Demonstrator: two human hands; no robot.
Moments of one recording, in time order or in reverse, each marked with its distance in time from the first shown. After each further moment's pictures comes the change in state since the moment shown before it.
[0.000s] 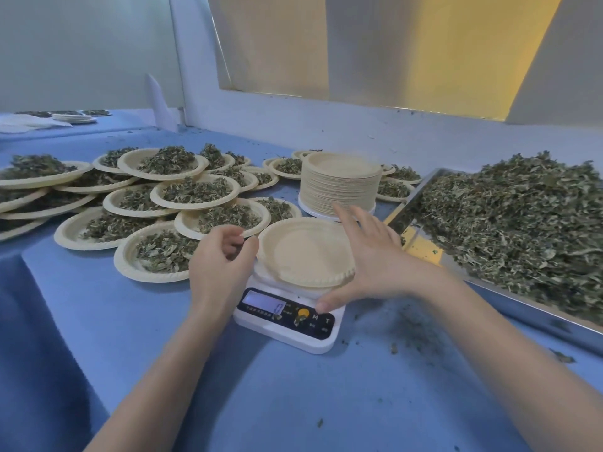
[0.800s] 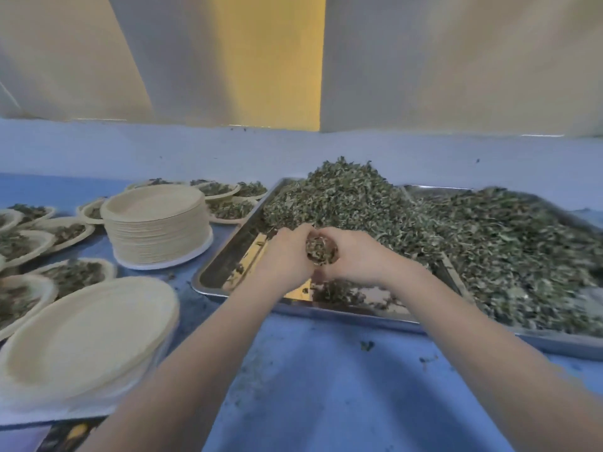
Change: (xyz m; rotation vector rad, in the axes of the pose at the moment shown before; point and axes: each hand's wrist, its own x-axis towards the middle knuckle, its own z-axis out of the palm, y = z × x) left_hand -0.051 0.167 0.250 0.369 -0.944 0.509; right_hand -0.087 0.179 -0.064 0.170 0.180 0.405
